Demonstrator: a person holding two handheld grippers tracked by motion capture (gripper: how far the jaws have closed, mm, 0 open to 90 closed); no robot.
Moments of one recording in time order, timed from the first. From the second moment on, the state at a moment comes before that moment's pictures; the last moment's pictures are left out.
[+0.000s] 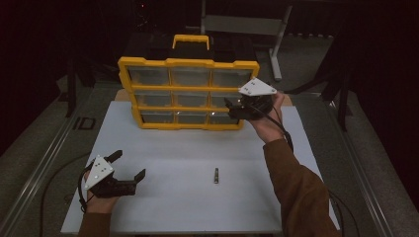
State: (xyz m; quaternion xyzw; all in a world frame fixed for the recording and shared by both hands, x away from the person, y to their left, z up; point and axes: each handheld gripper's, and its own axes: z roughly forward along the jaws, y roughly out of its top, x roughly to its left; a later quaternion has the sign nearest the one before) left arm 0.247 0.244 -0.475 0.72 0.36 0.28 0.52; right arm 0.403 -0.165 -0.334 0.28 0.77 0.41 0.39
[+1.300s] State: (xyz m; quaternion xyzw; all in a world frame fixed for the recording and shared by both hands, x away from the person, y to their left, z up) left arm 0.247 0.244 -0.475 0.72 0.36 0.28 0.52; right arm 0.400 -0.144 -0.321 0.19 0.79 0.30 0.50
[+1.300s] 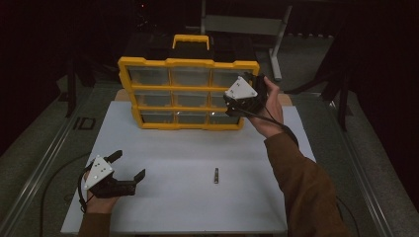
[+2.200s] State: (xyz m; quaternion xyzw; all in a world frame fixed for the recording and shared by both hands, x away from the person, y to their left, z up) left arm 0.247 0.245 -0.476 0.72 0.36 0.27 0.52; right arm 0.405 -0.126 -0.326 0.11 0.77 0.20 0.59
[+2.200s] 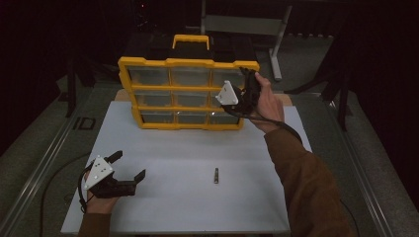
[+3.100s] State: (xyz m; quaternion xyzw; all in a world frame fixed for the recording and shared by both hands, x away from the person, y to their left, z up) left arm 0.246 0.246 -0.476 0.72 0.37 0.27 0.53; right arm 0.419 -0.121 -0.331 0.02 0.73 0.09 0.68
